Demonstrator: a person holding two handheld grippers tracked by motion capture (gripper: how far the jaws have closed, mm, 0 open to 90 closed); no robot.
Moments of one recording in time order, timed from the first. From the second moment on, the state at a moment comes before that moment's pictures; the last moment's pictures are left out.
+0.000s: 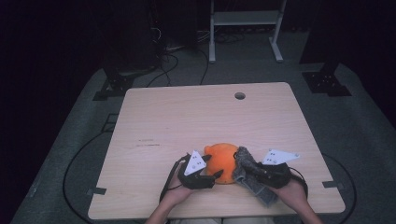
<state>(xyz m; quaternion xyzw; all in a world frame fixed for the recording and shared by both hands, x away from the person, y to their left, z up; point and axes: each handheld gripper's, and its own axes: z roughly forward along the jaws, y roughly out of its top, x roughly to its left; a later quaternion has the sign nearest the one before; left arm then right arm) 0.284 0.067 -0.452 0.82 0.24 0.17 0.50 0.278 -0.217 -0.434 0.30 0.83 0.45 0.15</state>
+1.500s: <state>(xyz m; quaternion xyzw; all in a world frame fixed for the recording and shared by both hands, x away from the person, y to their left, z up) 0.281 0.066 -0.449 0.83 0.20 0.18 0.49 0.295 -0.213 -0.417 0.31 0.82 0.47 0.11</state>
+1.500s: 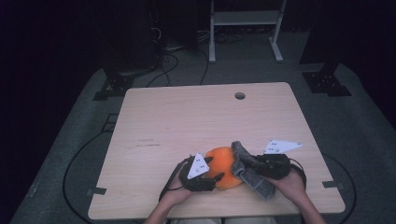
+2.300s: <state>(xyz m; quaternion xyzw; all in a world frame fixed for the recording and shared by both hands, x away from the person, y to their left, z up) 0.291 0.067 -0.437 0.83 0.22 0.16 0.48 0.288 -0.226 -0.430 0.29 0.83 0.47 0.11</state>
